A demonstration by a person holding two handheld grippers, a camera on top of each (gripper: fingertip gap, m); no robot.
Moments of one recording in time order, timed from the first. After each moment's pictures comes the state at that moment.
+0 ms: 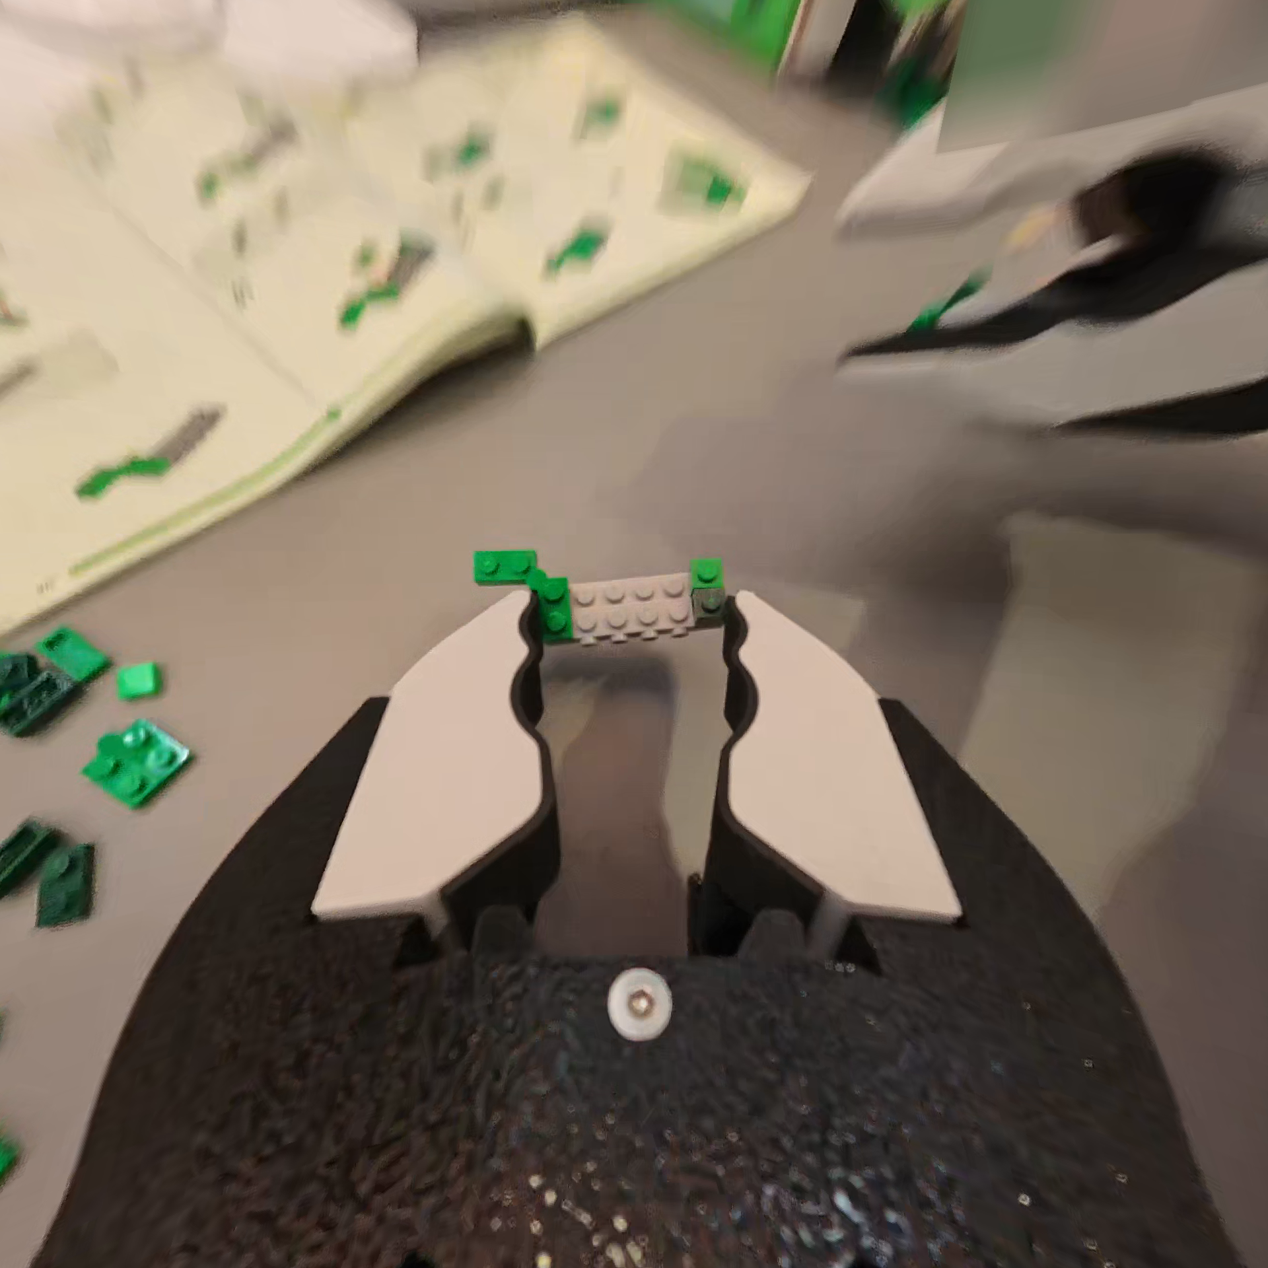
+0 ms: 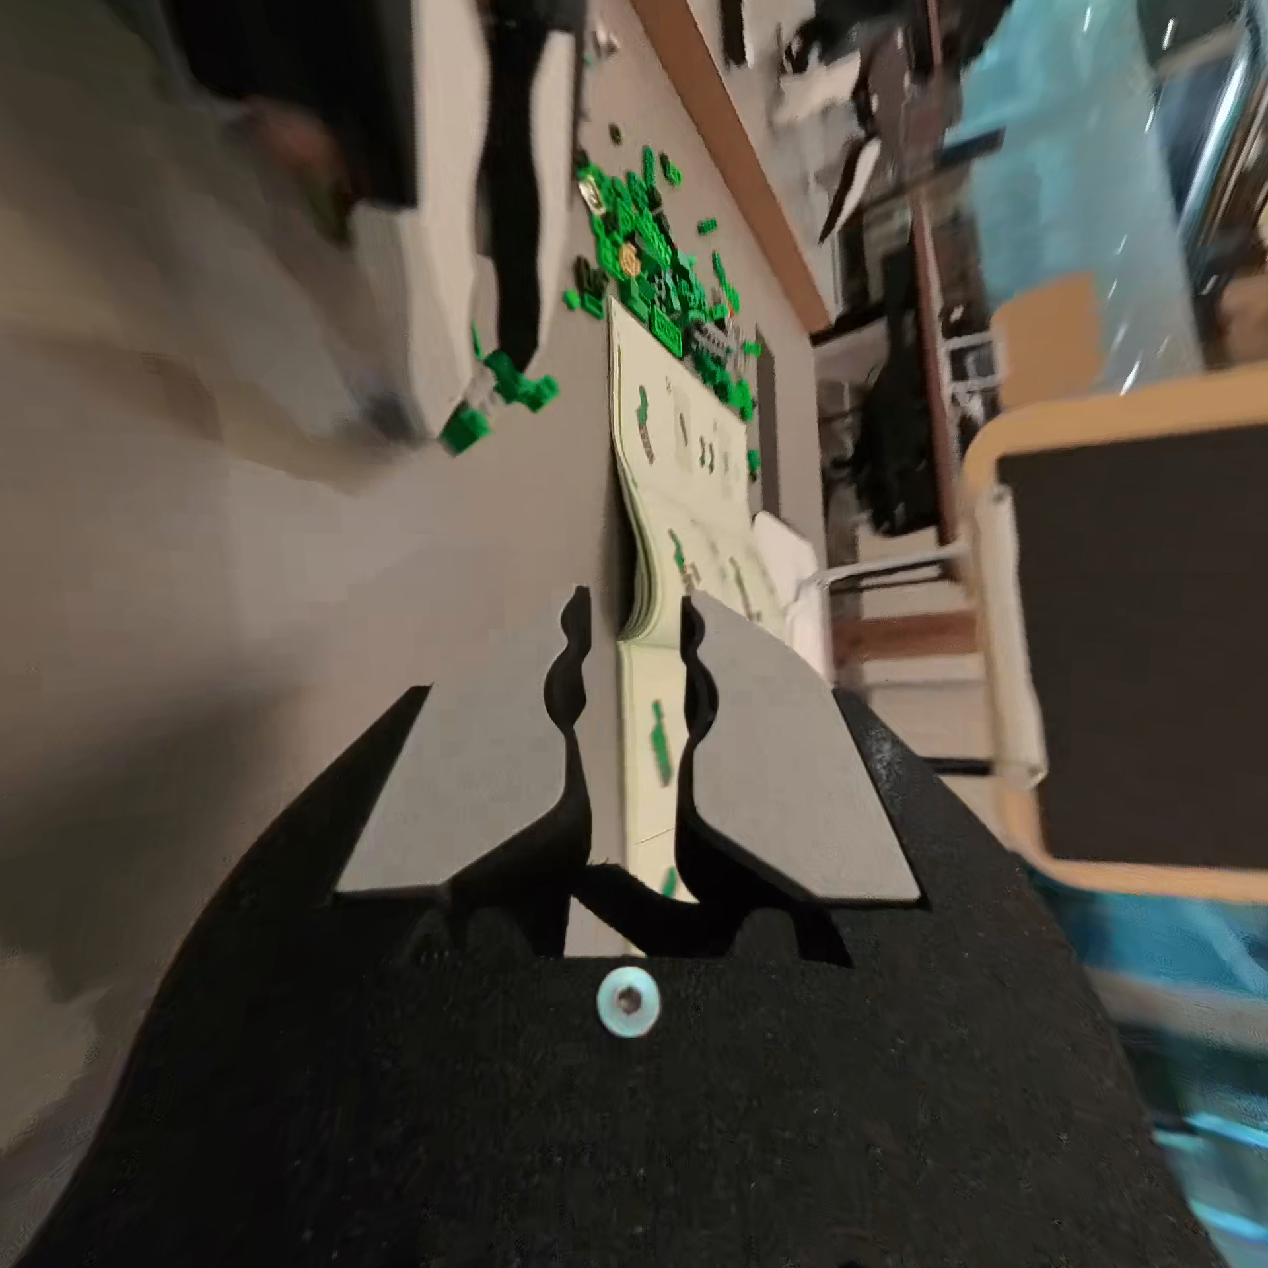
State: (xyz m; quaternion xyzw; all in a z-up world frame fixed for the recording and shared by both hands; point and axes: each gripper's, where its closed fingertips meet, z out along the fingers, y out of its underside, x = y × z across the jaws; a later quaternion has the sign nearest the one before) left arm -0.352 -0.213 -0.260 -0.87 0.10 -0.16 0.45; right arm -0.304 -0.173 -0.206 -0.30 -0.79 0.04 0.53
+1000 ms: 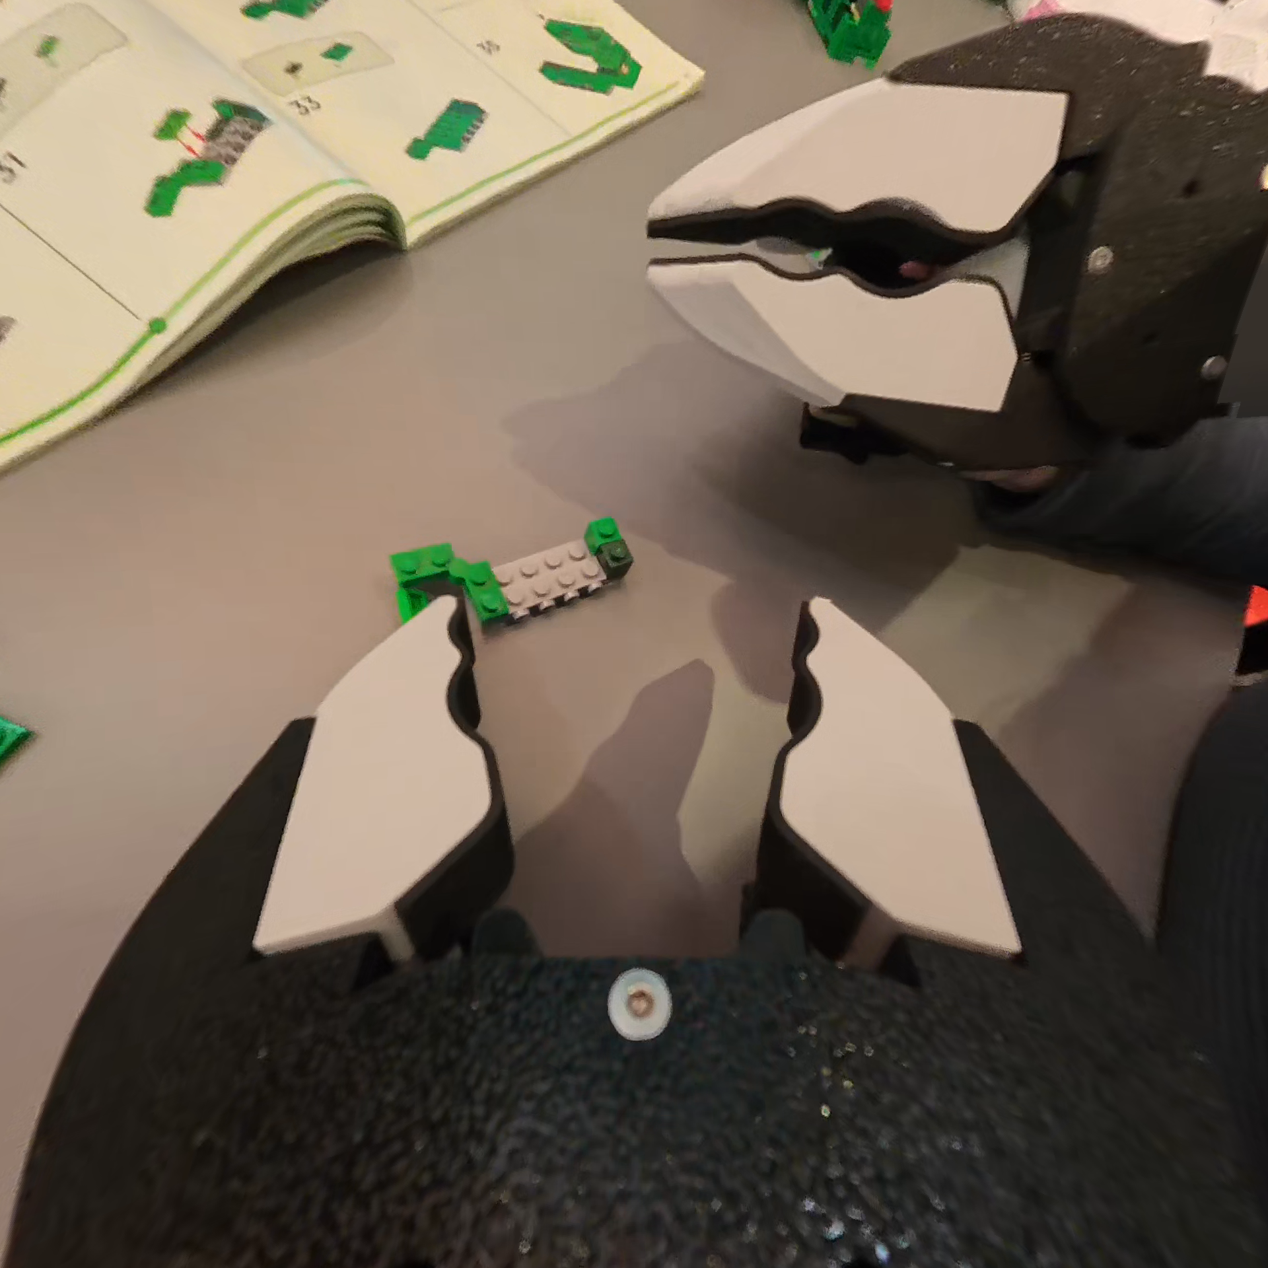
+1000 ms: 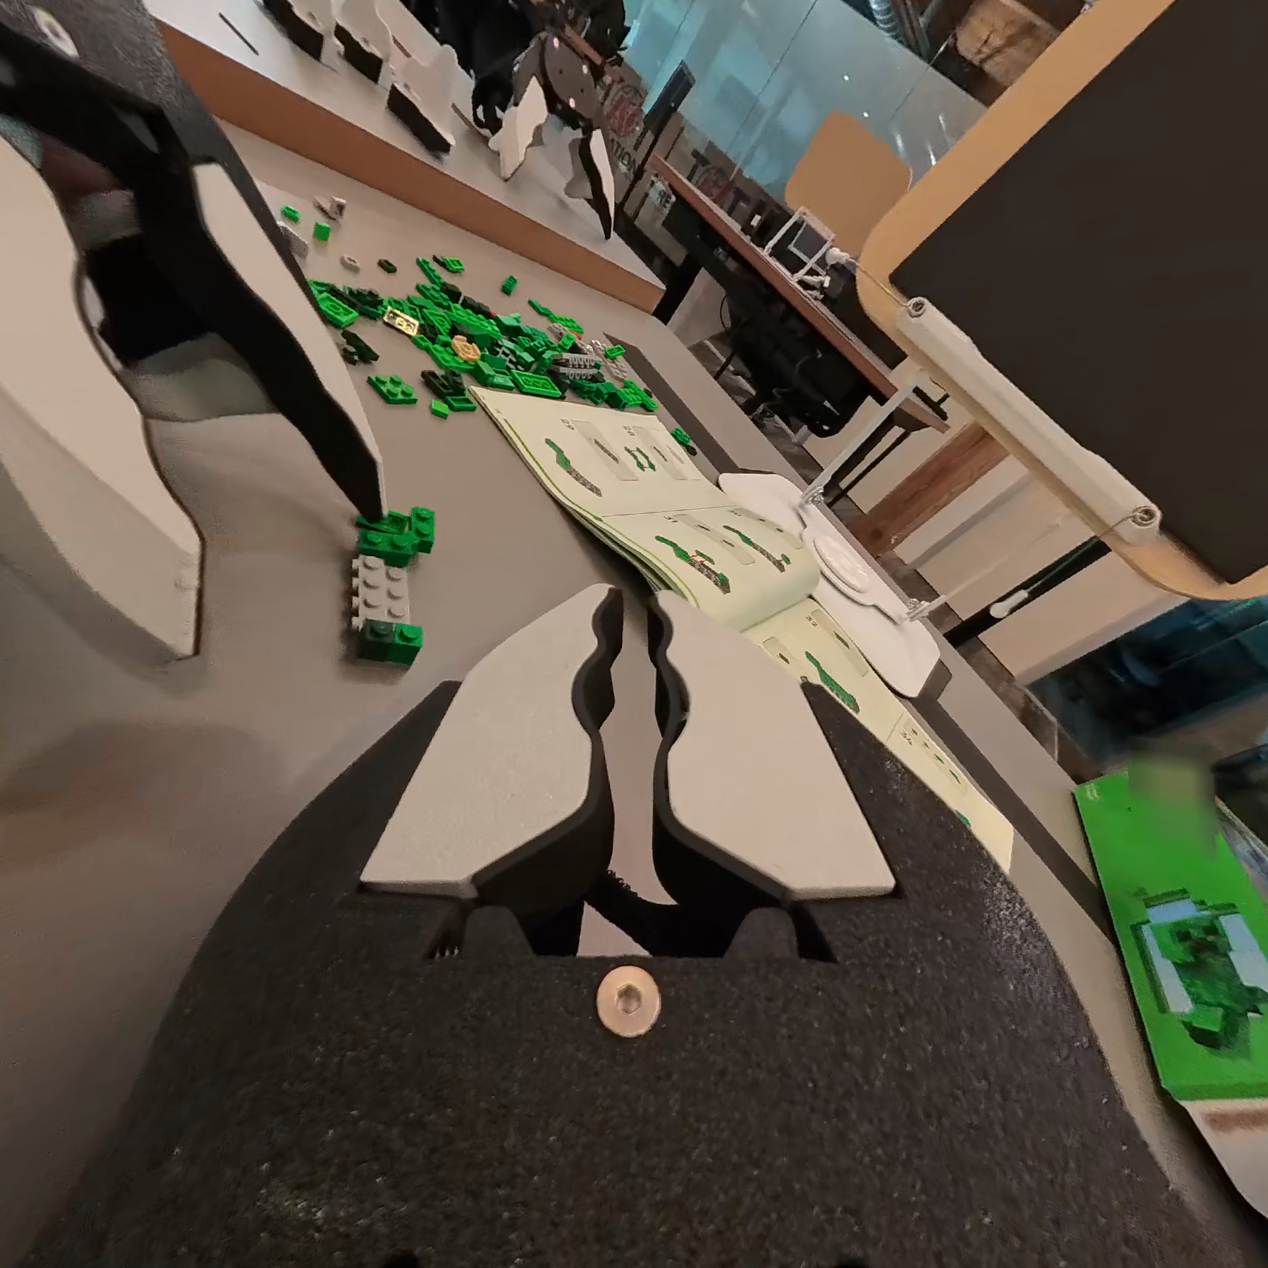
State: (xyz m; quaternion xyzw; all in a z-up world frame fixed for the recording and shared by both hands) left arm -0.331 -0.238 -0.264 -0.88 0.13 -0.21 0.40; right arm -0.316 -0.170 -0.220 -0.49 -0.59 0.18 0.62
